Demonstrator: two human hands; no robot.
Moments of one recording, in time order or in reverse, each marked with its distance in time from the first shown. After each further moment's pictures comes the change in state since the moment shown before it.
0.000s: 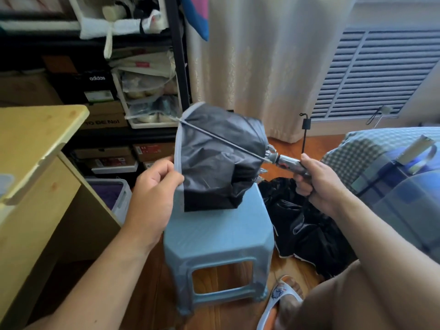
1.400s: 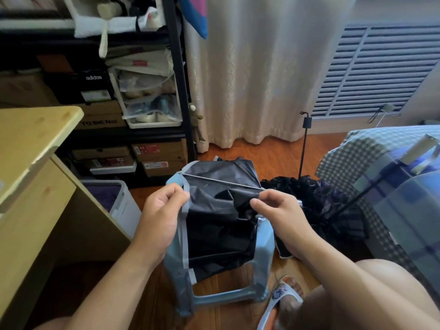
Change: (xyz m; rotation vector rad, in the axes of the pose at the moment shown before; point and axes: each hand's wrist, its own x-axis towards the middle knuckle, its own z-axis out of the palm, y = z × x) left_hand -0.005 -0.034 0.010 -0.100 -0.099 -0.084; right_hand -0.064 0.040 0.078 -0.361 -0.063 -0.159
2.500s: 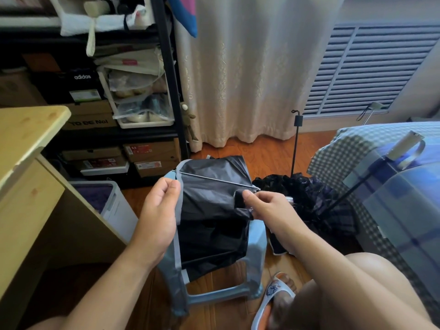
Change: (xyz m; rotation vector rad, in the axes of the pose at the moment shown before) left_hand -0.003 -0.002 0.016 -0.009 0.074 0.015; right_hand -0.003 -0.008 -0.003 -0.117 0.017 0.209
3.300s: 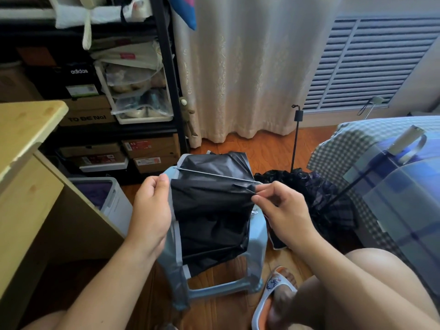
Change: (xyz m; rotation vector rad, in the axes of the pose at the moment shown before) left_hand 0.017 -0.020 -0.007 0.008 0.214 -0.137; right_hand -0.008 0.015 -0.004 -0.035 0.205 -0.426
